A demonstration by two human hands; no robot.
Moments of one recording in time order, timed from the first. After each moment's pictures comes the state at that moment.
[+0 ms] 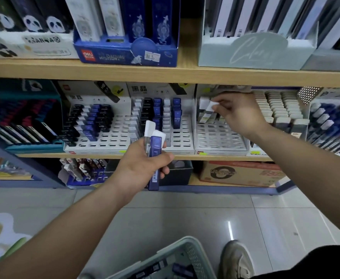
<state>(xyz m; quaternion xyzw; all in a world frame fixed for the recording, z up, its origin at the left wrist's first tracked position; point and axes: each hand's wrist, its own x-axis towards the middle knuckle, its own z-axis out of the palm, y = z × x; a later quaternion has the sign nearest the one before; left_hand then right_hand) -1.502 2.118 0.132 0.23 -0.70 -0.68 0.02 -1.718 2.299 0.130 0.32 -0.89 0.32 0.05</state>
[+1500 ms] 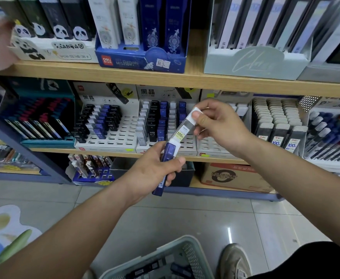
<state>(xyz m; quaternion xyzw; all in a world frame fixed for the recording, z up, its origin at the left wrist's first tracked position) -1.492 2.127 0.128 0.15 -0.66 -0.74 -0.05 -1.640 2.267 0.162 0.27 -0.71 0.61 -0.21</state>
